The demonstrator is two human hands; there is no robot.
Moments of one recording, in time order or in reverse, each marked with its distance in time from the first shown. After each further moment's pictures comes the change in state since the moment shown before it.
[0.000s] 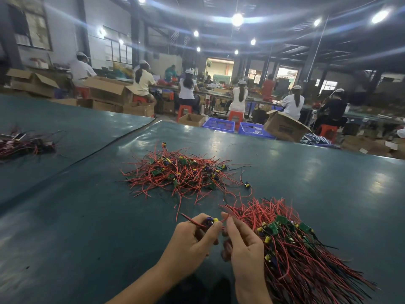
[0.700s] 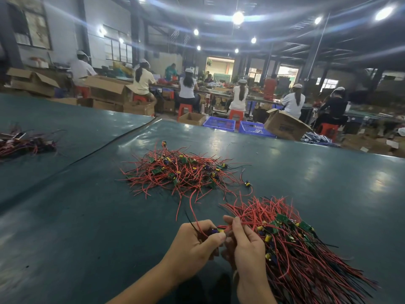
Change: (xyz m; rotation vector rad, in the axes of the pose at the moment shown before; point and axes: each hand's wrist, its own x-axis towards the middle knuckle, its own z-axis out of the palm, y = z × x) left_hand -0.003 0.004 0.004 -0.121 -0.084 -0.113; right_hand 0.004 -0.001 -0.002 -0.007 0.109 0.181
